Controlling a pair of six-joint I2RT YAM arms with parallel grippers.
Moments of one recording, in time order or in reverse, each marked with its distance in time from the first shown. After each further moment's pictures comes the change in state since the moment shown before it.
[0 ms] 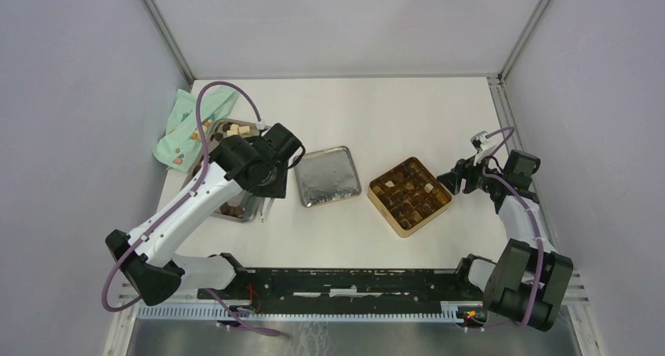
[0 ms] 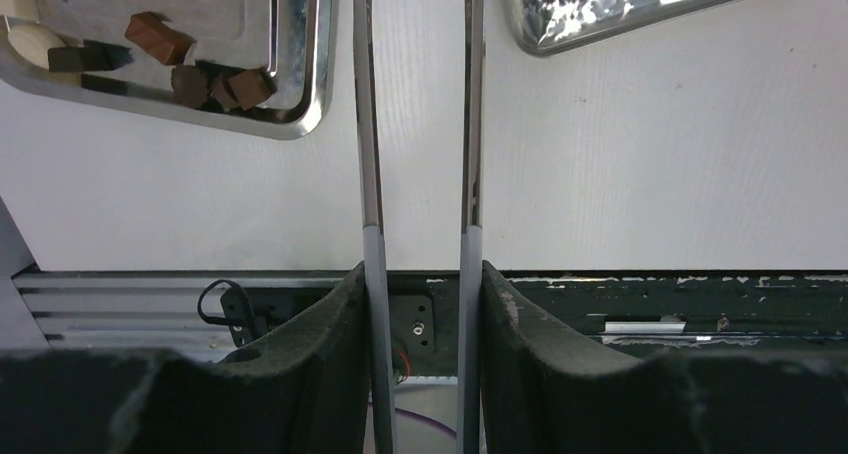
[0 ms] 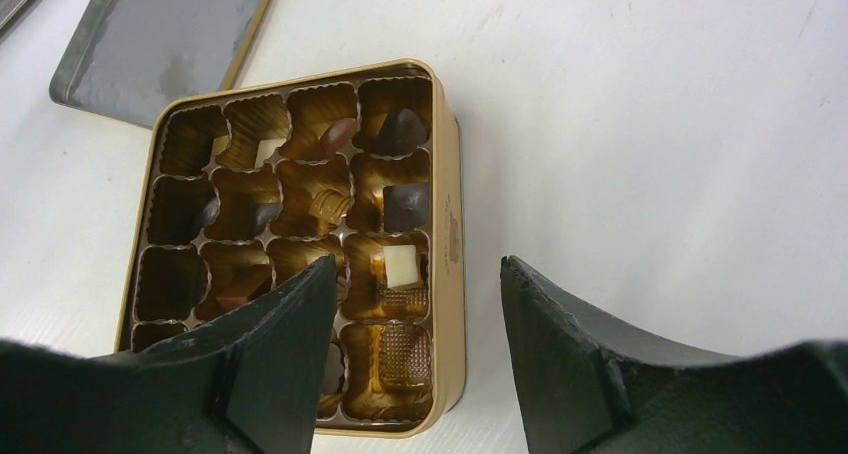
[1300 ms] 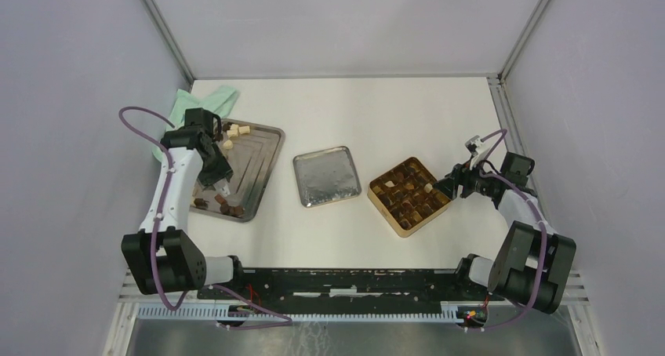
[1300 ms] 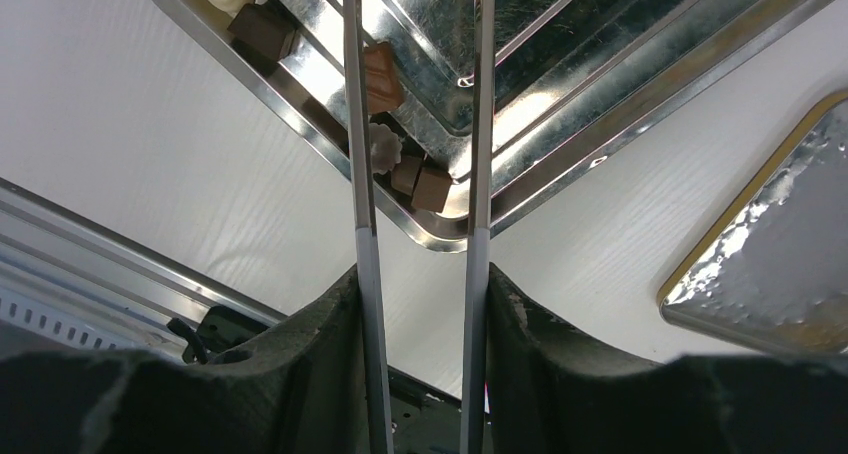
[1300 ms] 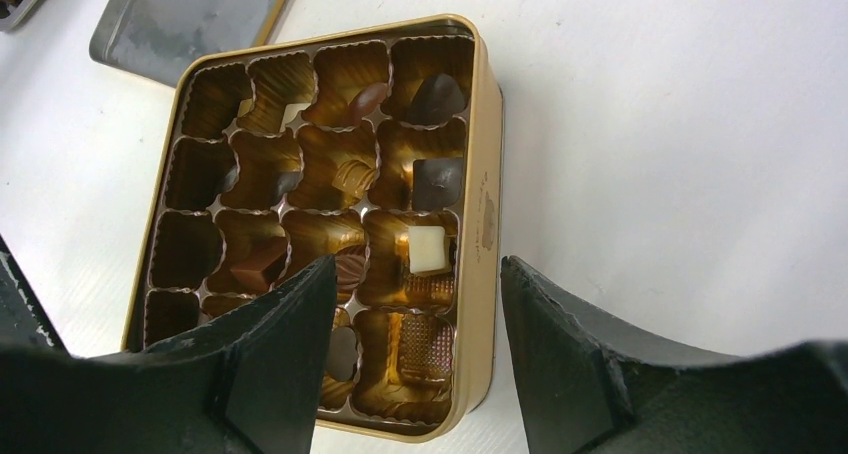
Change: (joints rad) left arm 0.828 0.057 -0.192 0.246 0.130 0.142; right arm 0.000 0.100 -0.001 -0.043 -0.076 -0.095
